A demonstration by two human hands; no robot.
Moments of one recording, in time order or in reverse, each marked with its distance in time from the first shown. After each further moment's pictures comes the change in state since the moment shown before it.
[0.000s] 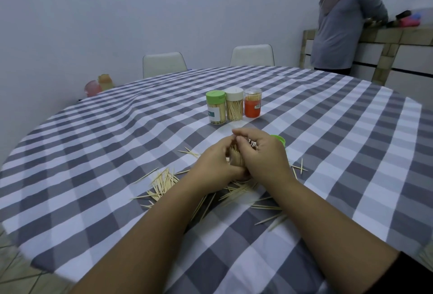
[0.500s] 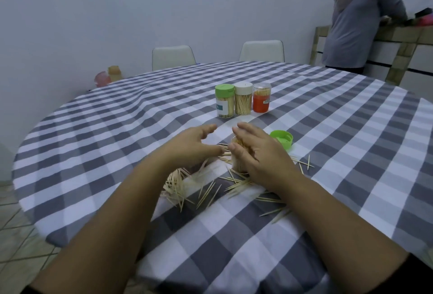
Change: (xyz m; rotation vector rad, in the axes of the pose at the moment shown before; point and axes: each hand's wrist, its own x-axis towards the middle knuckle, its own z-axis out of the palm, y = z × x) left_hand -0.010 -0.008 -0.059 0.143 -0.088 -0.238; right_hand -0.007 -0.002 -0.006 -0.350 -0.331 -0.179
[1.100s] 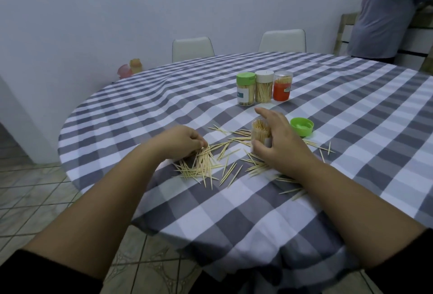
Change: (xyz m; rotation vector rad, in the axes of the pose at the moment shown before) left_hand -0.031 -0.036 -0.029 0.222 -0.032 -0.256; right_hand -0.005 0.000 0.006 0.092 -0.004 -0.024
